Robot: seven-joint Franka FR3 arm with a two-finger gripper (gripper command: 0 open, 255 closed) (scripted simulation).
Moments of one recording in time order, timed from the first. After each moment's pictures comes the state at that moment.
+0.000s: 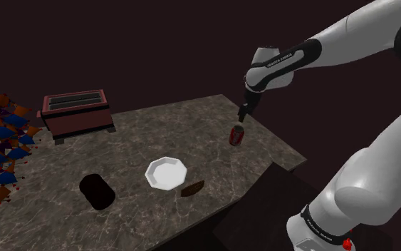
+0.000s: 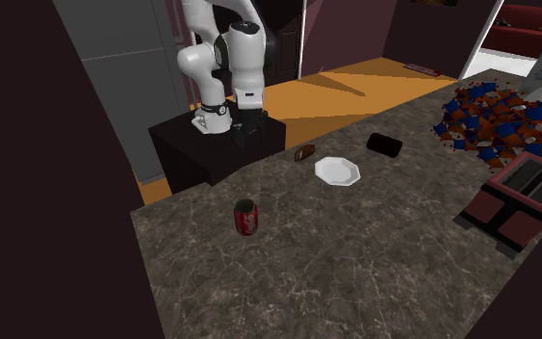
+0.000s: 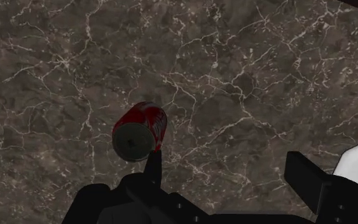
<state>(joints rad) -0.08 -0.05 -0.33 -2.38 -0.05 2.35 -0.43</state>
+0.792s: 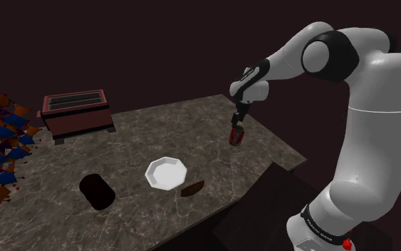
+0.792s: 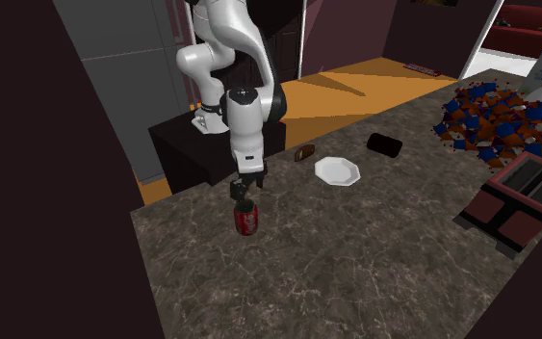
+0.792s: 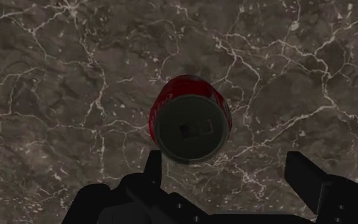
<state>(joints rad) -0.20 0.44 -0.30 -2.06 0.20 2.48 -0.74</state>
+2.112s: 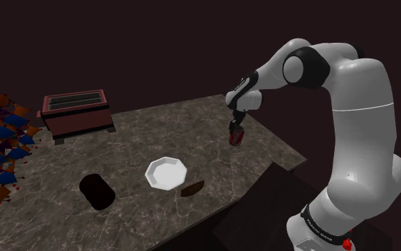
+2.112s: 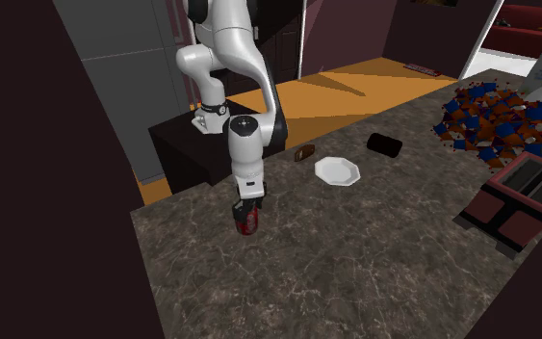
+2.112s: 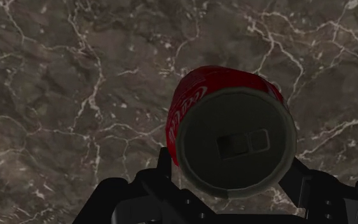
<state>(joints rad) -0.26 0.63 -0.25 -1.95 0.27 2.54 -0.81</state>
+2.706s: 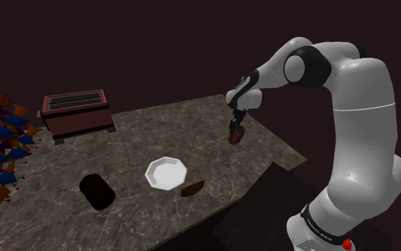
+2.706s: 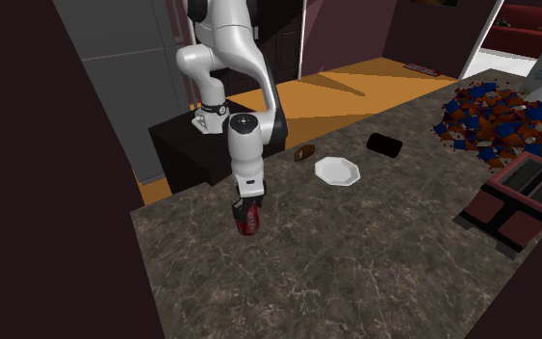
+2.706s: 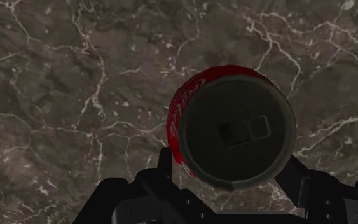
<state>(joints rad) -0.26 0.62 -0.25 -1.95 0.26 2.53 -0.81</state>
